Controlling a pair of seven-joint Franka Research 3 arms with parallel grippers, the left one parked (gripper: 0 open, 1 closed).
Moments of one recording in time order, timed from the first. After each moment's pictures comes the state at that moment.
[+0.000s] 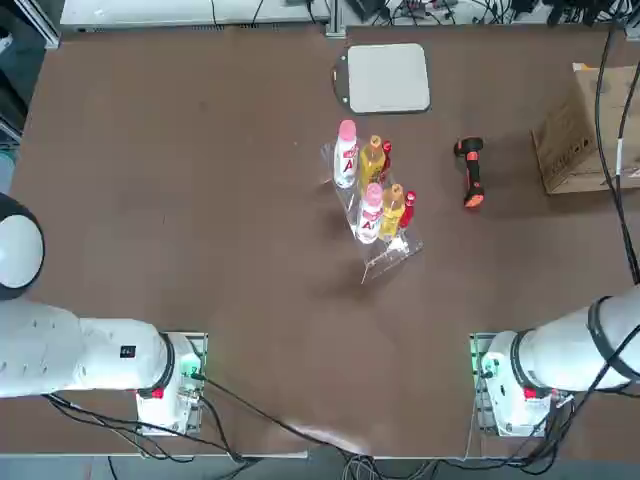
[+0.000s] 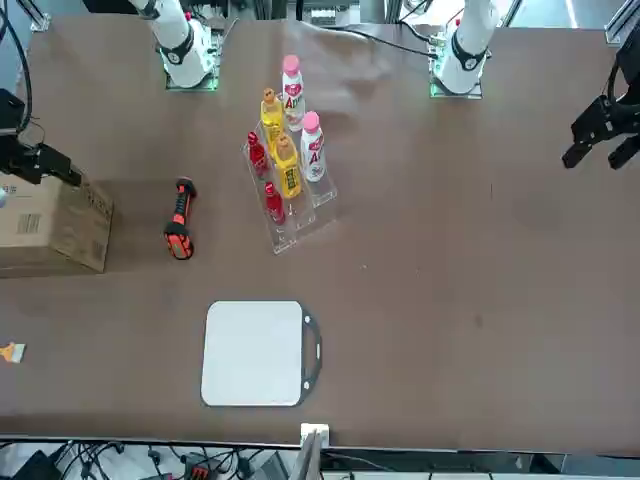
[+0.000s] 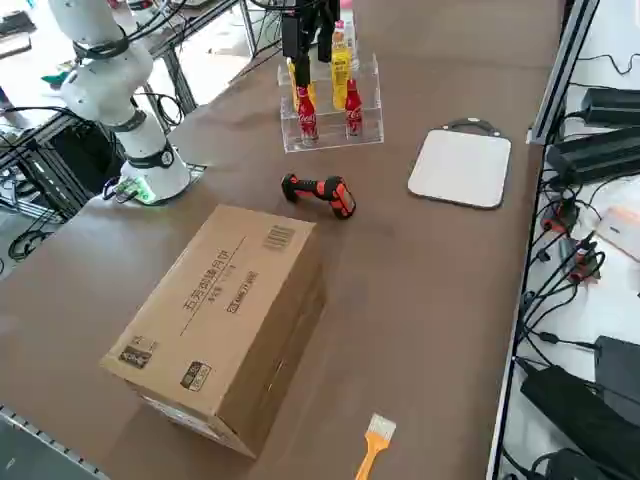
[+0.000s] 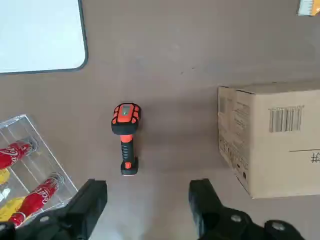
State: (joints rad) arm 0.10 0.14 -0.16 -1.44 0.02 1.48 -0.02
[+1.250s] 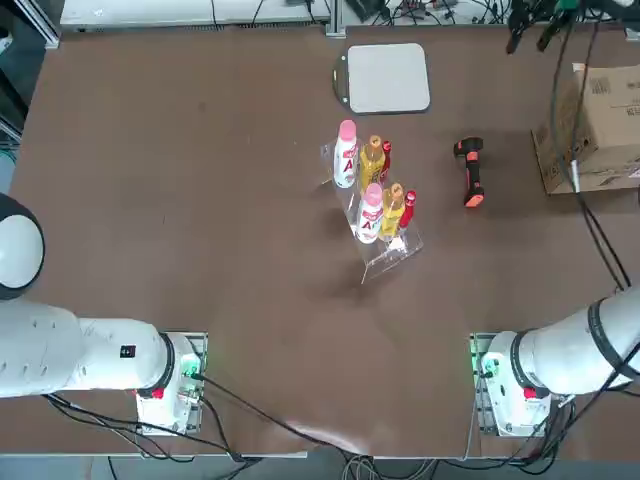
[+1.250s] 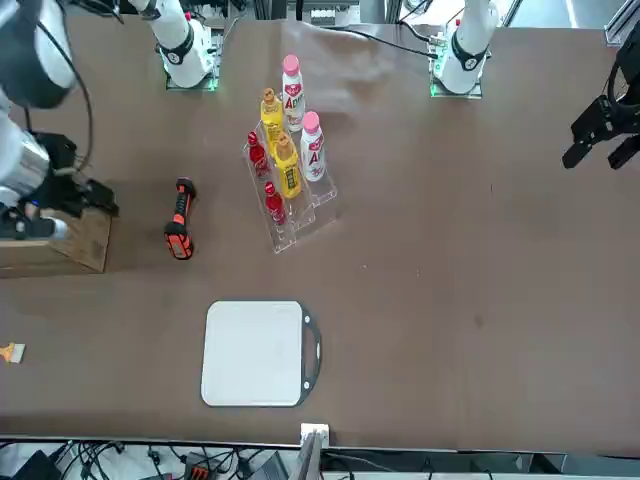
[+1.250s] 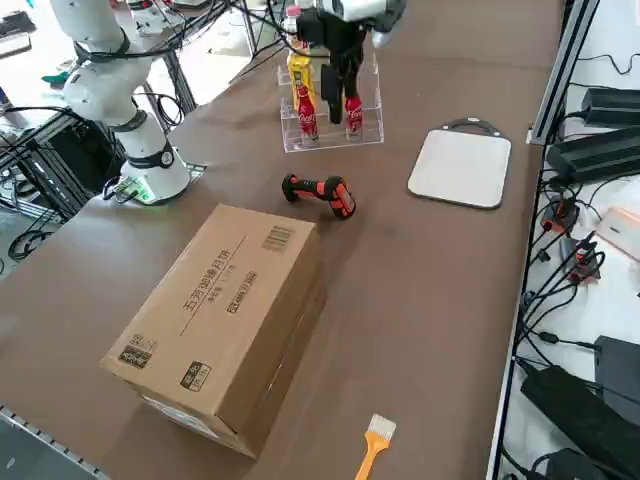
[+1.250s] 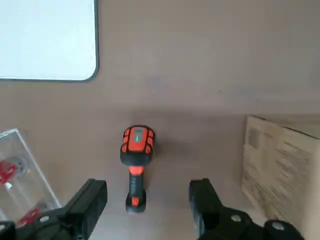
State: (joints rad) arm 0.19 0.15 -0.16 -1.74 0.02 1.87 -0.02
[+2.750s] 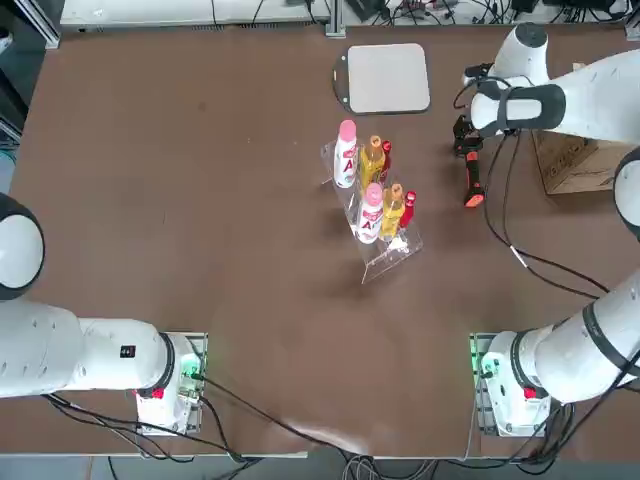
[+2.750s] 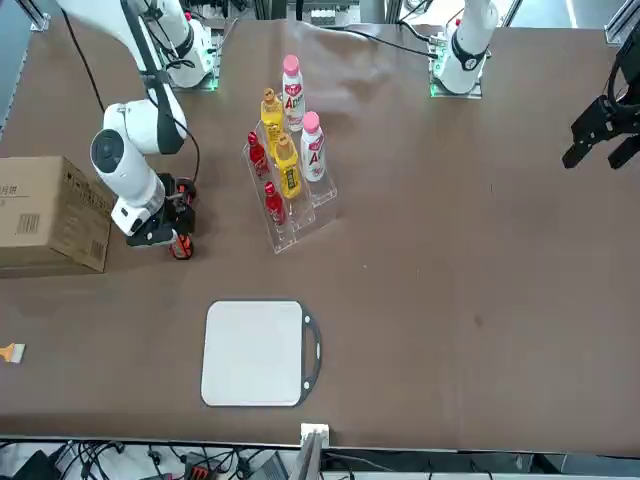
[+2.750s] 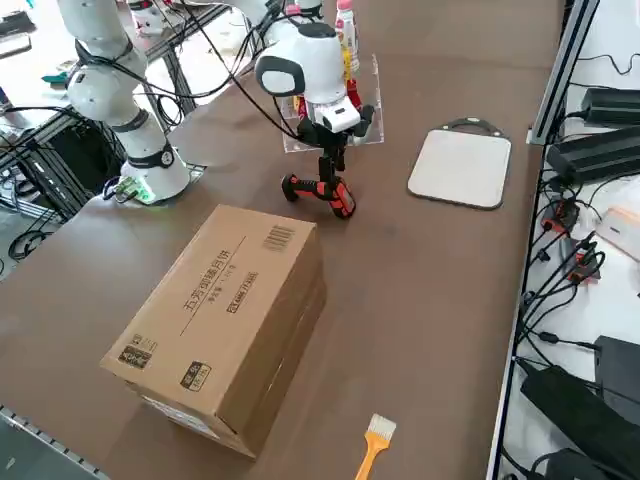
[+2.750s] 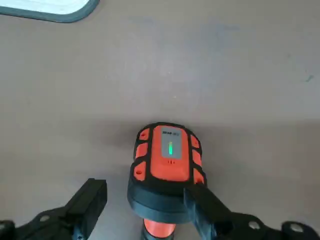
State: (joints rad) arm 0.31 0.23 -0.16 -2.27 0.02 2.54 0.00
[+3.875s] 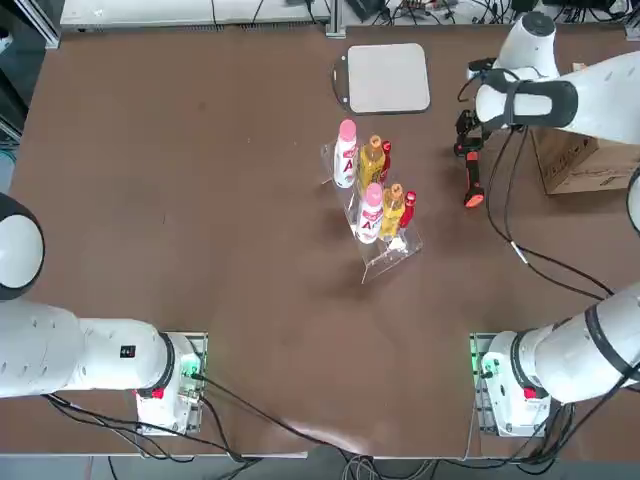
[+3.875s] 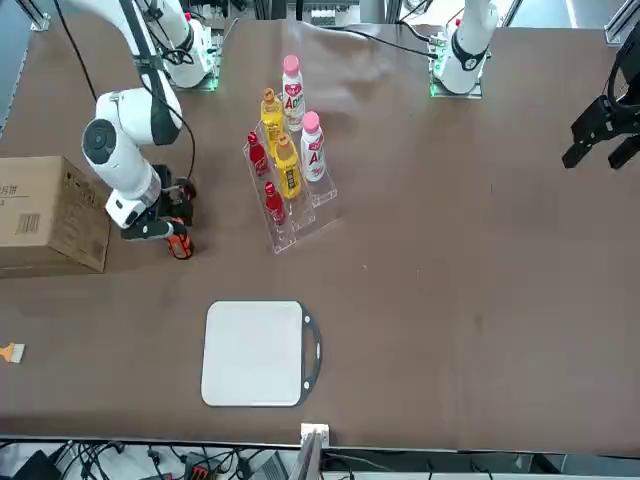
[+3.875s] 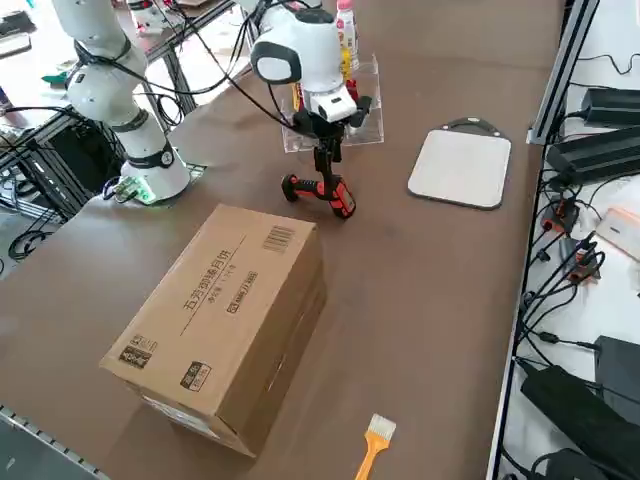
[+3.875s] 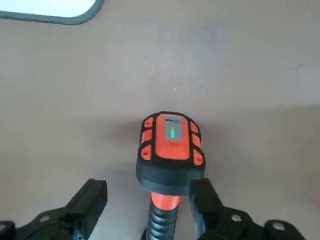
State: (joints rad) arm 0.32 0.16 -0.16 -2.28 0.02 2.46 0.05
